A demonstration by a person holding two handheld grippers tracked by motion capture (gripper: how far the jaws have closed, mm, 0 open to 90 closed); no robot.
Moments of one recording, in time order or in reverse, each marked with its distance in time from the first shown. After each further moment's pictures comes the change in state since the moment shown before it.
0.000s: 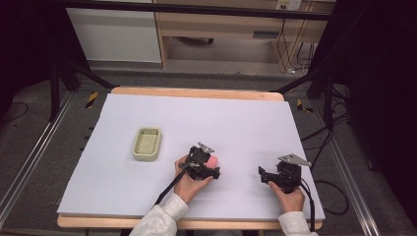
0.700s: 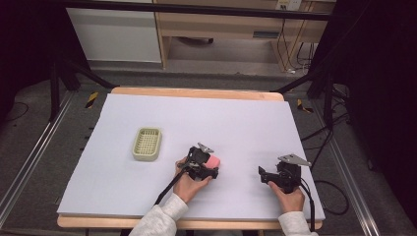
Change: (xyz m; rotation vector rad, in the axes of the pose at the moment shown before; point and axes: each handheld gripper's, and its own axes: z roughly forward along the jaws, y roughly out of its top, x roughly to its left) left arm 0.002 0.000 -0.002 0.018 -0.034 -0.003; right arm 0.000 0.000 0.000 0.002 0.001 0.000
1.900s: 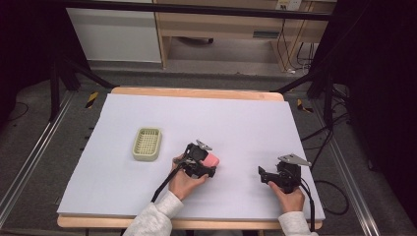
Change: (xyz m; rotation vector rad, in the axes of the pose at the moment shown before) left arm 0.006 0.007 -0.021 0.019 -0.026 0.047; right arm 0.000 0.000 -0.001 0.000 0.007 0.005
